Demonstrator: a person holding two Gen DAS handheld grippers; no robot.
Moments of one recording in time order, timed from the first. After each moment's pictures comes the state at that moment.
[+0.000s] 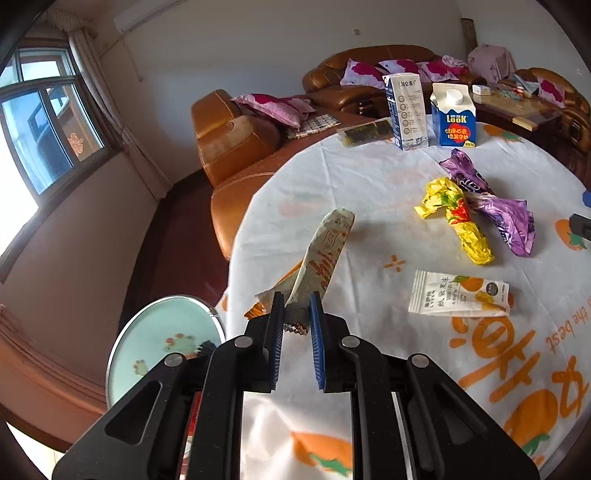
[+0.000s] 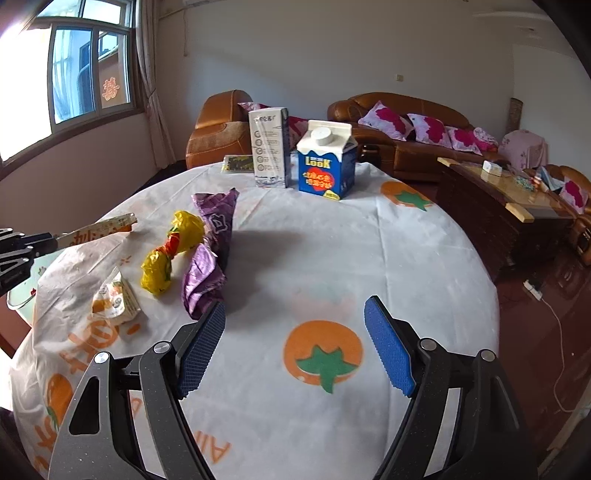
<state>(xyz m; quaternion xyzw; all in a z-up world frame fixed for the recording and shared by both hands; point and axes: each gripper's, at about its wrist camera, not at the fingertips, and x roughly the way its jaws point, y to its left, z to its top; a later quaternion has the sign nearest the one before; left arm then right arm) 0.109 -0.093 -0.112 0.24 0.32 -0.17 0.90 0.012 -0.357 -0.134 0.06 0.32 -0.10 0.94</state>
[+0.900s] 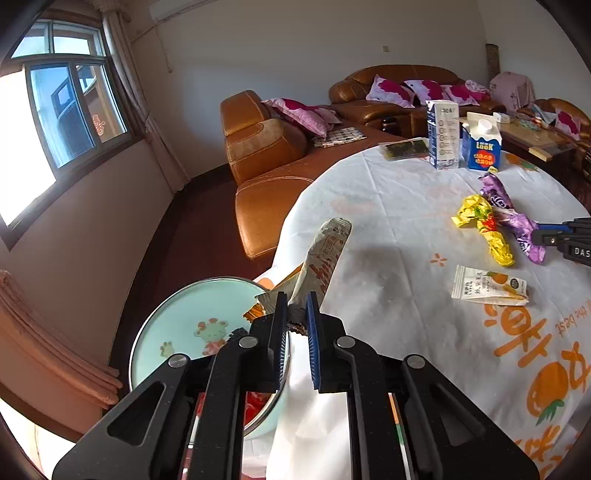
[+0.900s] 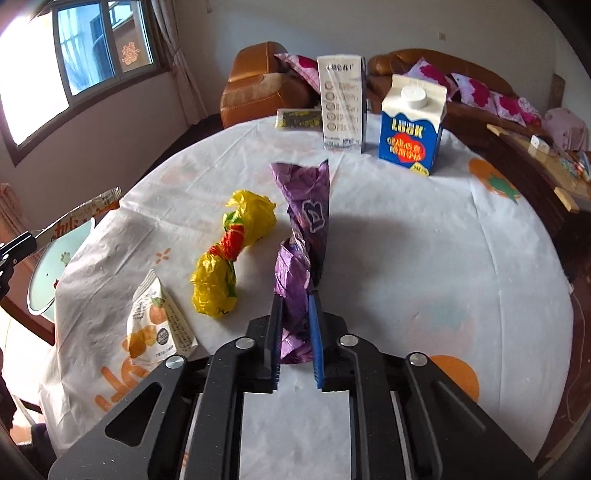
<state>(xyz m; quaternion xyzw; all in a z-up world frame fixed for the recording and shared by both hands) 0.110 -0.028 -0.096 0.19 0.31 -0.14 0.92 0.089 -0.316 -0.143 0.08 0.41 -0.02 0.91</state>
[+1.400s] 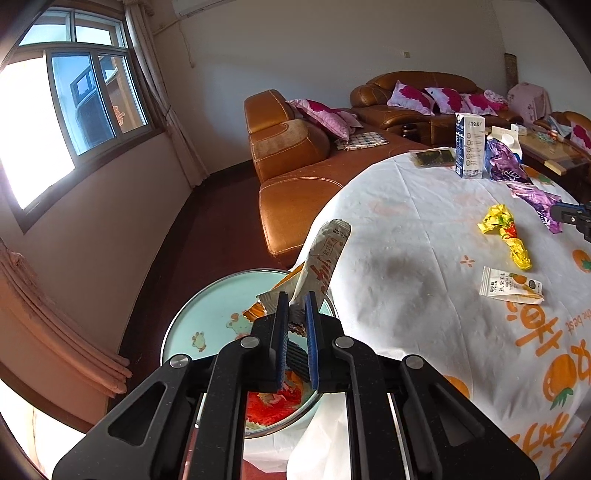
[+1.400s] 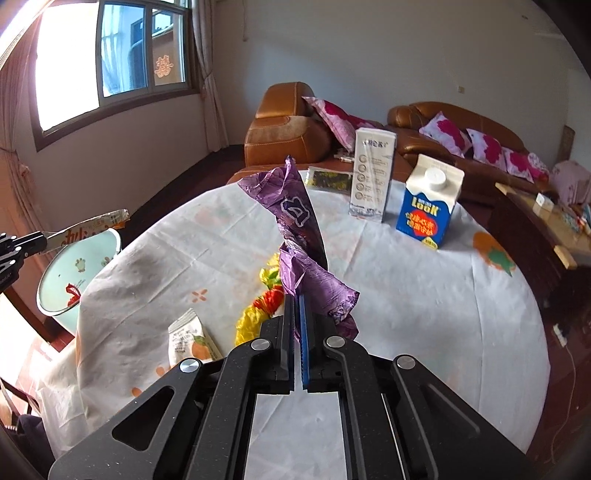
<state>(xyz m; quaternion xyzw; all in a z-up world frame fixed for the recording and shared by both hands) 0.112 0.009 -0.084 0.17 0.31 -0.11 0.93 0.083 -0.288 -0.100 0.02 0.33 0.01 0.94</state>
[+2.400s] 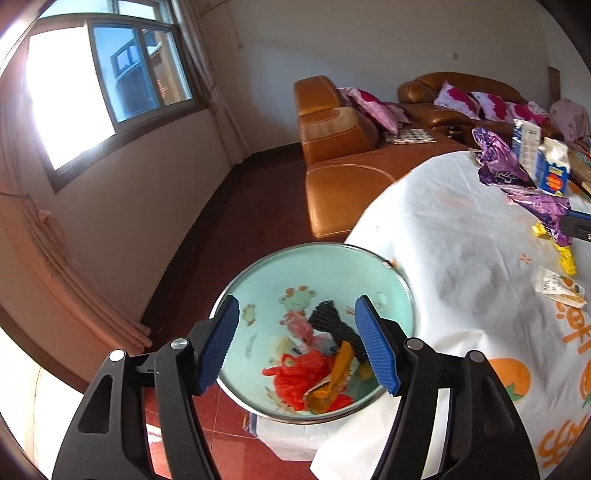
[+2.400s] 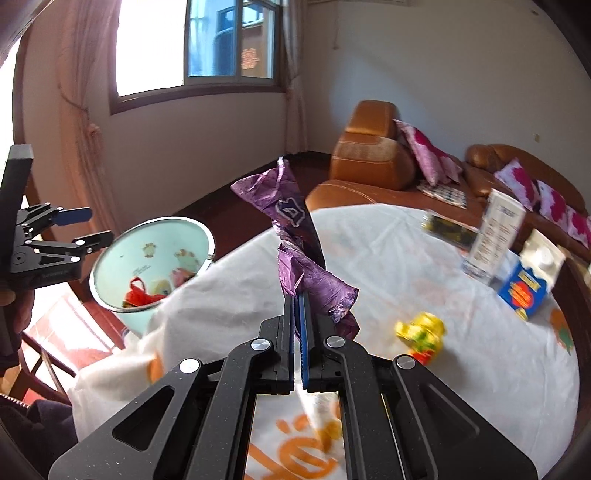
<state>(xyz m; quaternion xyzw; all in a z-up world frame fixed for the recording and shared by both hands) 0.122 0.074 -0.095 0.13 0.33 -0.02 0.93 0.112 -0.178 -0.087 -0.05 0.31 0.15 0.94</state>
